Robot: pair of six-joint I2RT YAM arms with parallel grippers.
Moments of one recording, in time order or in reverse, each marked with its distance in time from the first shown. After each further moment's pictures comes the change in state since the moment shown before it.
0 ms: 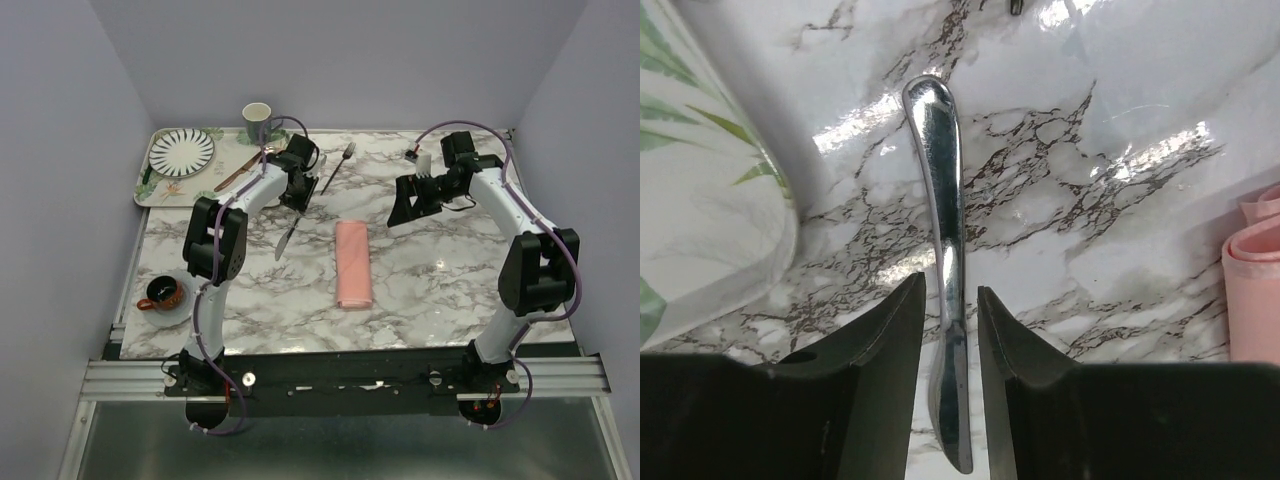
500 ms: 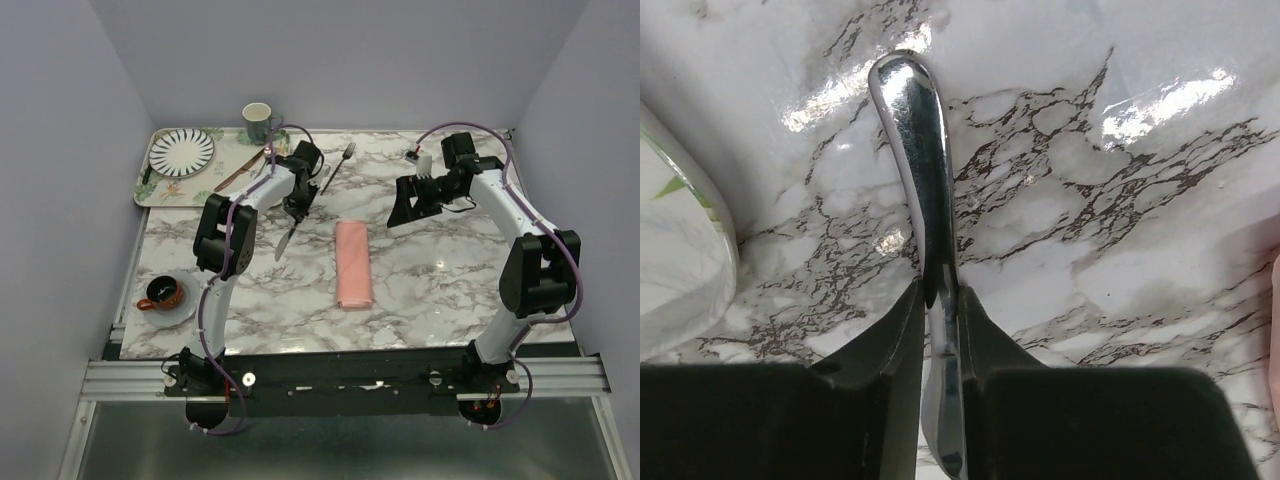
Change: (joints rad) left arm -0.014 0.122 0.072 -0.090 0.002 0.015; right arm 0.000 -0.015 -0.022 0.016 0.001 0.022
